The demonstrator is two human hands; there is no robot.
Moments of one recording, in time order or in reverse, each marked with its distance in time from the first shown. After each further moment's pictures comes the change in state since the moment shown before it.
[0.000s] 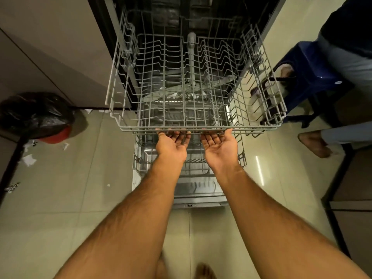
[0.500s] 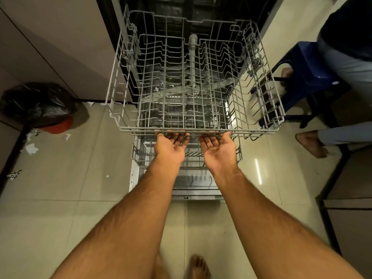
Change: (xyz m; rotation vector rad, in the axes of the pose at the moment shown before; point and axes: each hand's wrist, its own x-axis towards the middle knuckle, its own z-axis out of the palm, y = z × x) left_hand -0.033 -0.017 -0.024 -0.029 0.006 0.006; right_hand -0.036 -0.002 -0.022 -0.009 0.019 0.033
